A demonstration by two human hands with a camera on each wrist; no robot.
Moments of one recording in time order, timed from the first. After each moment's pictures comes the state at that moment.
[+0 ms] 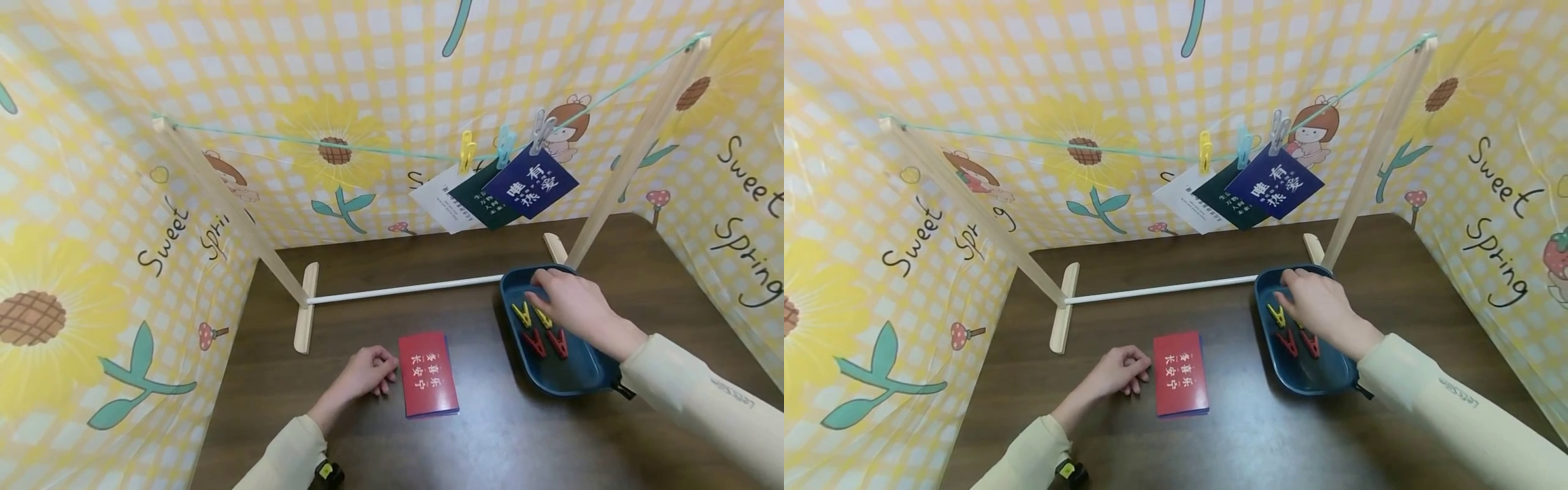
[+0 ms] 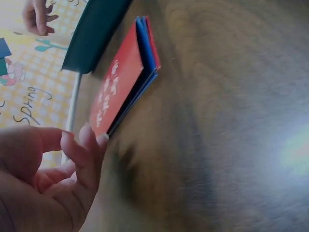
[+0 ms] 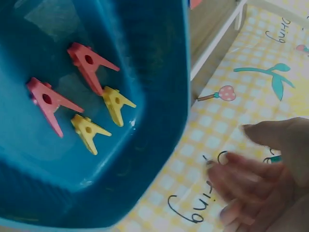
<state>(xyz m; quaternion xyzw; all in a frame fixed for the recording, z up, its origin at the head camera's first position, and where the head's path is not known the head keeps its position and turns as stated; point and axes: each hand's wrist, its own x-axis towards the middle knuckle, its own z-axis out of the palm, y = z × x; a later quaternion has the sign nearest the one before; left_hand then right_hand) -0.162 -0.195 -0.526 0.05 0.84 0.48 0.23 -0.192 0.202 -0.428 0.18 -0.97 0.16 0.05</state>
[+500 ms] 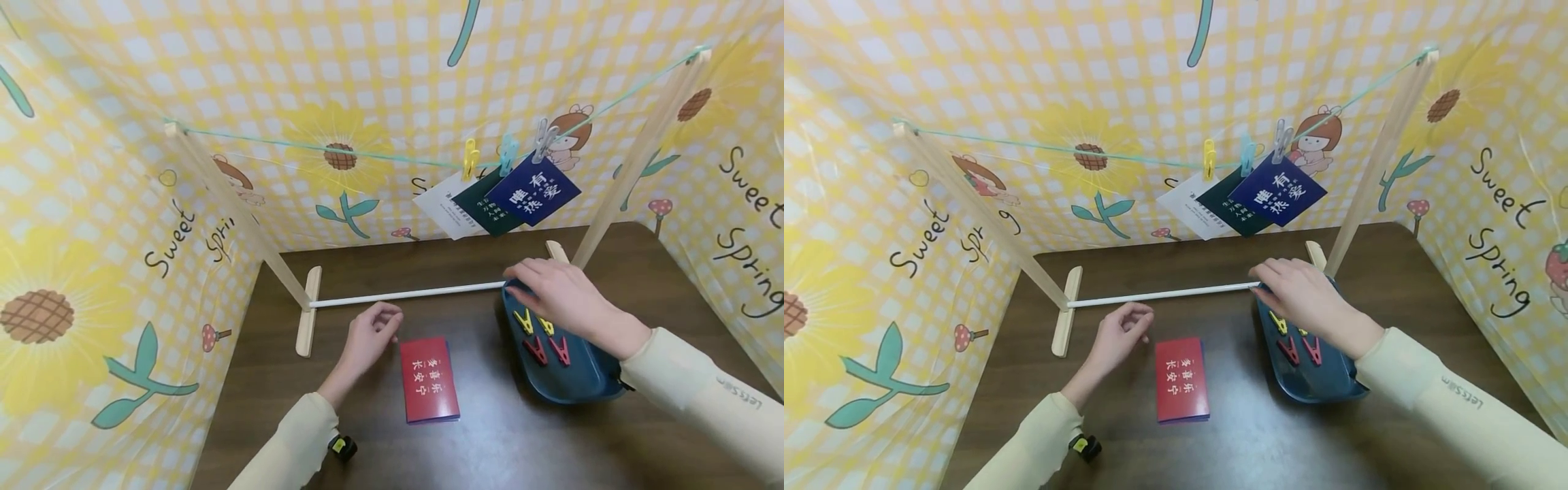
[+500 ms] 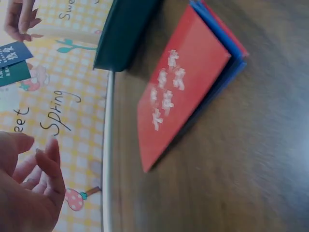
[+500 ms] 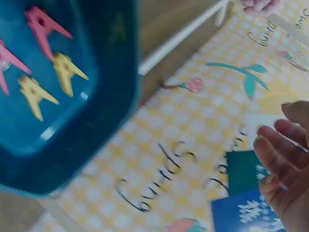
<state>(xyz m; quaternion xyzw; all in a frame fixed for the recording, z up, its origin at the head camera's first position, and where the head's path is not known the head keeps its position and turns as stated) -0.198 -0.173 -0.492 0.09 0.83 0.55 0.00 -0.202 0.181 -0.392 0.39 -0.88 0.16 0.21</state>
